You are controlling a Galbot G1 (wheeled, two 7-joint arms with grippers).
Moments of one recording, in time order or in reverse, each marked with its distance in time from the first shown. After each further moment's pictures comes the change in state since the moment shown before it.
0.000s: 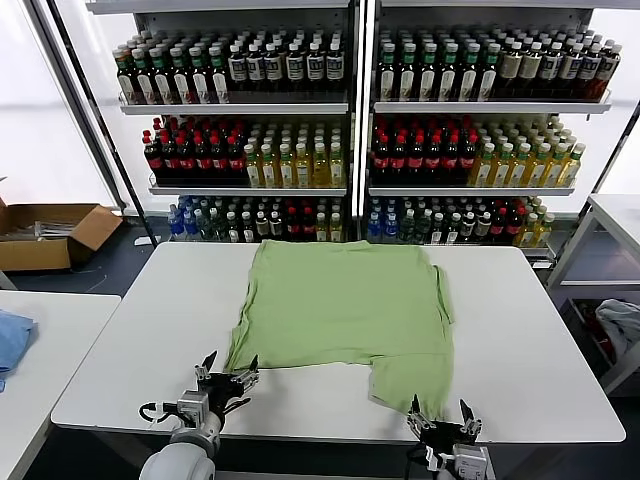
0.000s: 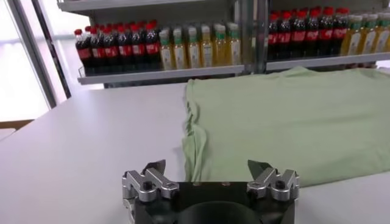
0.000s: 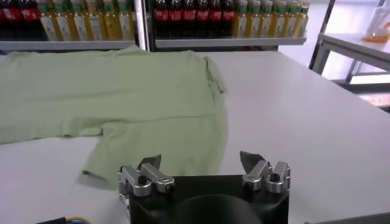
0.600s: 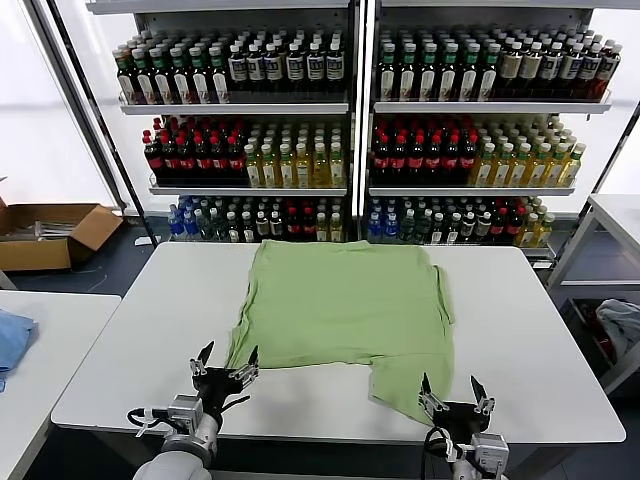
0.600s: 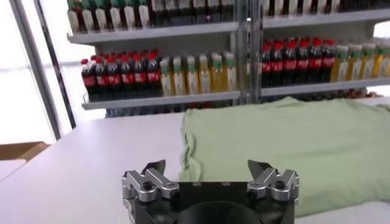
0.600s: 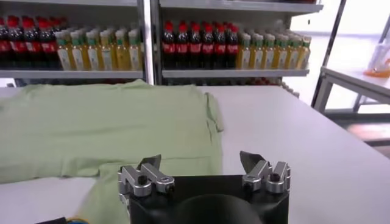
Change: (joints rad) left arm 0.050 -0.008 0.004 -0.124 0.025 -0.005 -0.002; right arm 0.010 -0.043 0.056 0.045 0.026 0.005 -0.023
